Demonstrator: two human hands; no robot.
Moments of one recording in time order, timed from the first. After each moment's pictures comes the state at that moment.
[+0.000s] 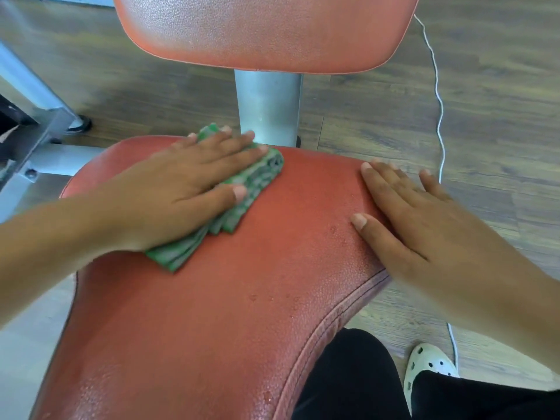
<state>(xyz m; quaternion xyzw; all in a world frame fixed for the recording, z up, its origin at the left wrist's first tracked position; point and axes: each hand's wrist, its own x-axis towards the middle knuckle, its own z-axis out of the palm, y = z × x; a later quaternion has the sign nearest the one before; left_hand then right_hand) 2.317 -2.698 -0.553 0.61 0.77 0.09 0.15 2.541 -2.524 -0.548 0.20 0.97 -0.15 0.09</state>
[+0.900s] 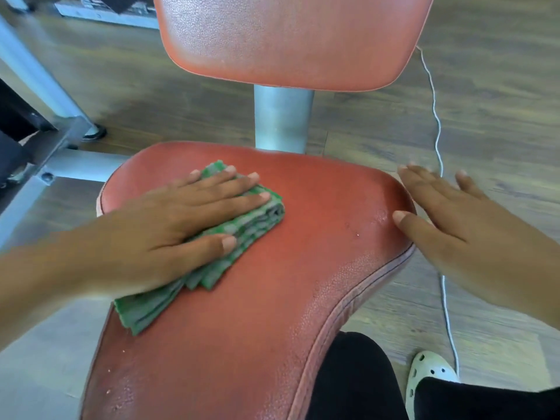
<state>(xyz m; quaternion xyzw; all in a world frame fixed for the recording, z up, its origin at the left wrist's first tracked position) 2.338 -2.753 -0.541 0.64 0.74 0.14 0.16 2.551 -2.514 -0.533 0.23 0.96 -0.15 0.07</state>
